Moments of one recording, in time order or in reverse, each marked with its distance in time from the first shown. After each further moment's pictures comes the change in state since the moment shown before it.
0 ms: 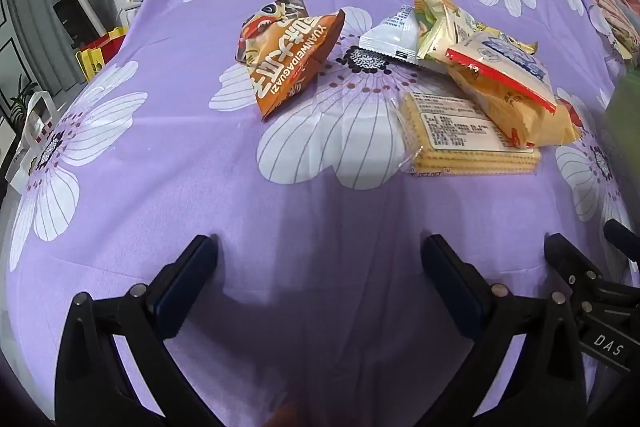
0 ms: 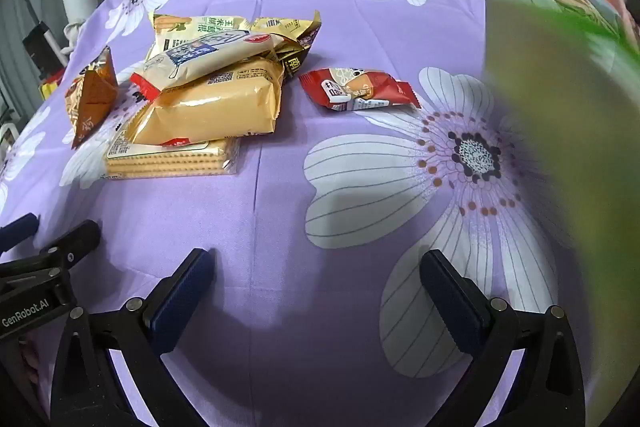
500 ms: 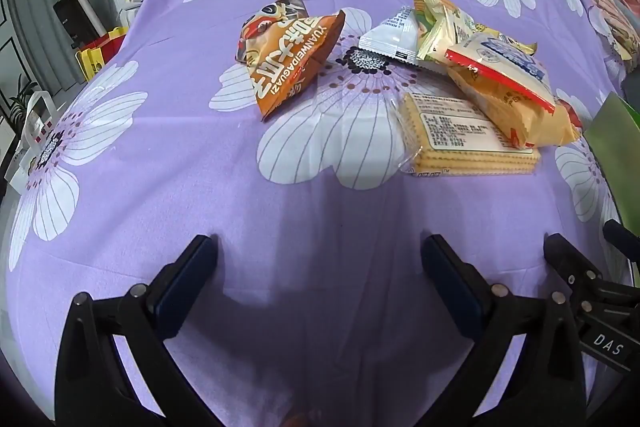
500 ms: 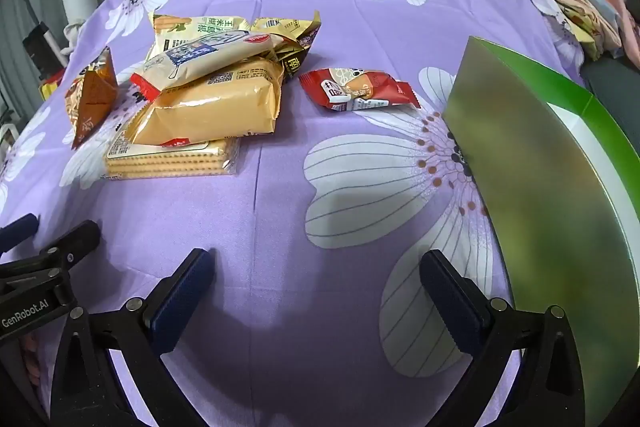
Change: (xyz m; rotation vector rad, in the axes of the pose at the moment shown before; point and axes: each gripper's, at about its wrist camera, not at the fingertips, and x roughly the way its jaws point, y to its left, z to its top) left arm -0.002 0.001 0.001 -0.006 -0.004 -0.006; right arm -0.001 -0.001 0.001 -0.001 -0.003 -0.001
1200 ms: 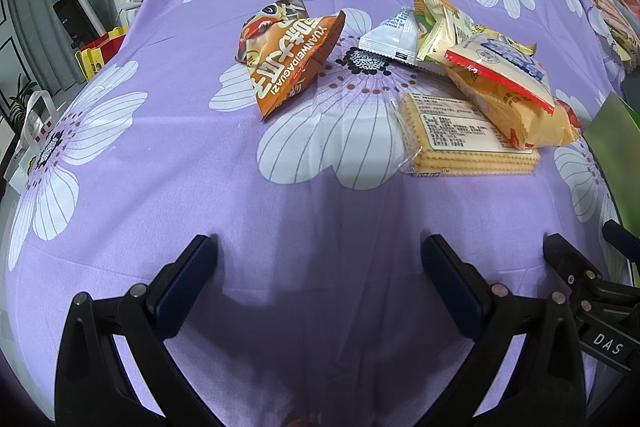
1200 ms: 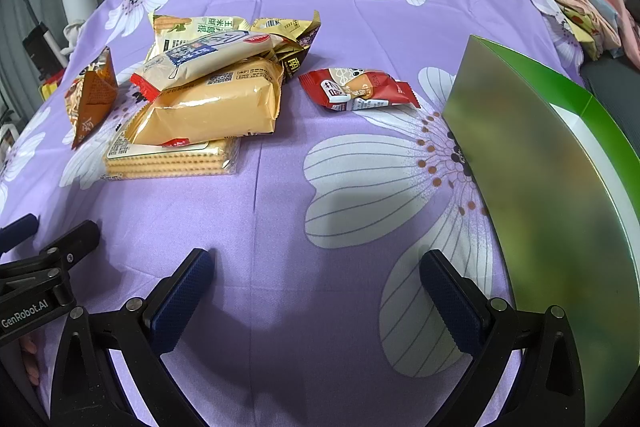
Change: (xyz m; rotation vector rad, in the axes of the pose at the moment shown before) left arm -0.001 -0.001 -0.001 0.000 -0.003 -0.001; right arm 0.000 -0.001 0.000 0.000 0.000 0.000
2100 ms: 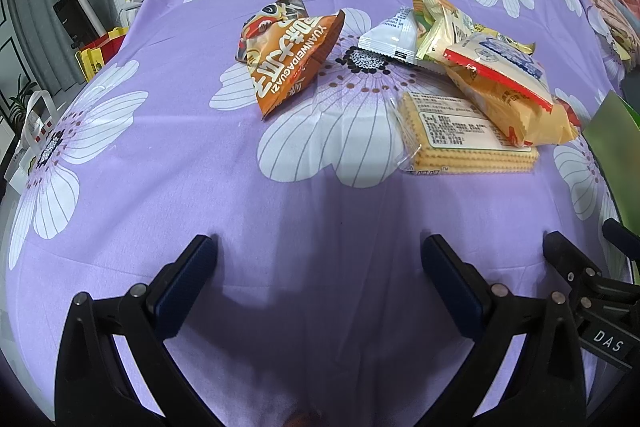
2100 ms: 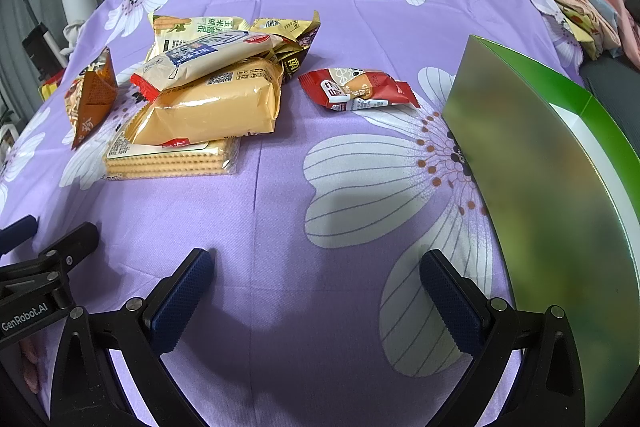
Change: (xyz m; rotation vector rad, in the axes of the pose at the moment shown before) left arm 0.000 -0.002 0.001 0.003 0.001 0.003; right arm 0.000 0.000 0.000 0.000 0.000 0.000
